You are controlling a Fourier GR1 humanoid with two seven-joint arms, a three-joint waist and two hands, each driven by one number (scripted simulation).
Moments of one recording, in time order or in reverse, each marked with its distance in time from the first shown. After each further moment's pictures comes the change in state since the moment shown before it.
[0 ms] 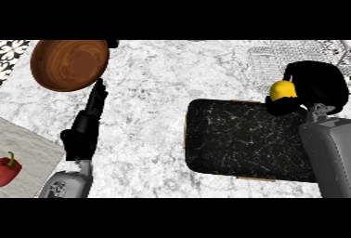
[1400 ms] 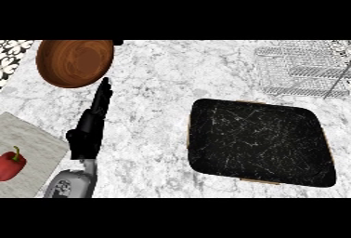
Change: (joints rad) left arm -0.011 -0.031 -0.002 -0.001 -0.027 -0.024 0.000; right arm -0.509 -0.139 -0.331 0.240 -0.161 0.041 0.079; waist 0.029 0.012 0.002
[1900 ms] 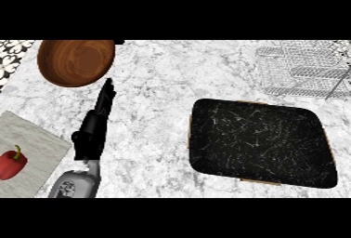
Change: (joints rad) left arm 0.003 -0.020 -0.011 -0.001 -0.021 0.006 0.000; right arm -0.059 -0.126 0.029 0.363 0.064 -0.213 -0.164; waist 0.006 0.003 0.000
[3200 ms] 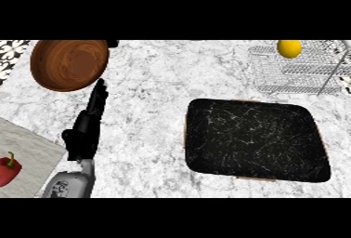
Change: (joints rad) left arm 0.009 0.009 0.047 0.006 0.015 -0.009 -0.005; right arm 0.098 -0.181 -0.524 0.139 -0.421 -0.289 -0.007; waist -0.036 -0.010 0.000
